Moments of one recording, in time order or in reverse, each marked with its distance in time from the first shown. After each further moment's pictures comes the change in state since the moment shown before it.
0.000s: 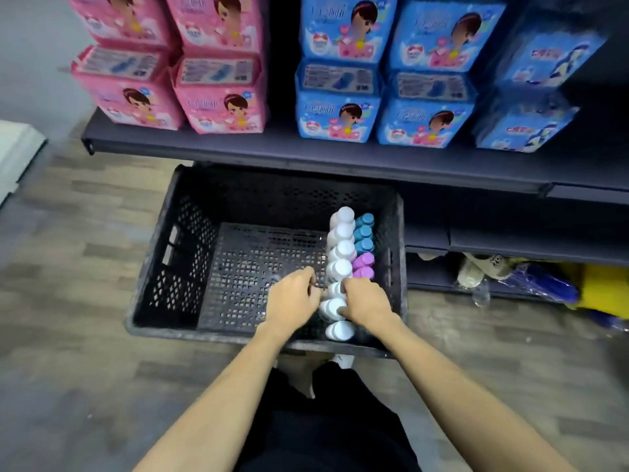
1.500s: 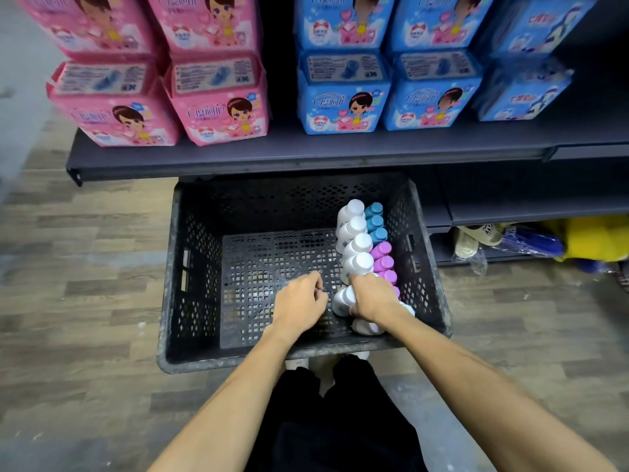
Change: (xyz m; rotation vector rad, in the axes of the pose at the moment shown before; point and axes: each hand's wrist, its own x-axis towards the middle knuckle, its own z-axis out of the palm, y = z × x) left_hand 0.015 -0.062 -0.019 -0.039 -0.193 0.118; right_hand 0.016 -0.050 0.020 -0.018 0.028 0.119
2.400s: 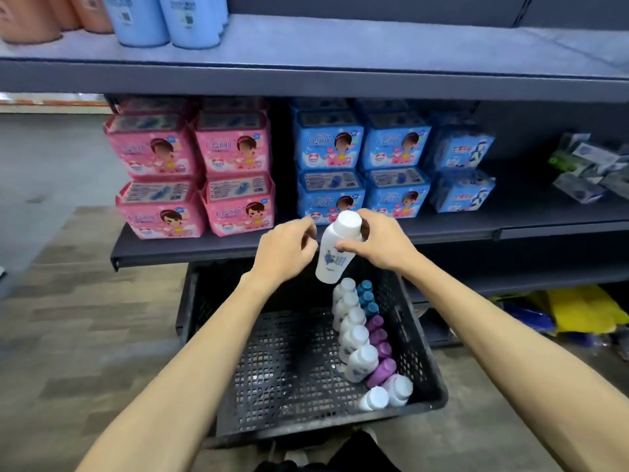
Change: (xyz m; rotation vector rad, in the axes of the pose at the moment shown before) left_hand 0.069 0.077 -0.202 0.093 0.457 0.393; right_hand -0.025 -0.001 -0.228 0.504 0.636 -0.317
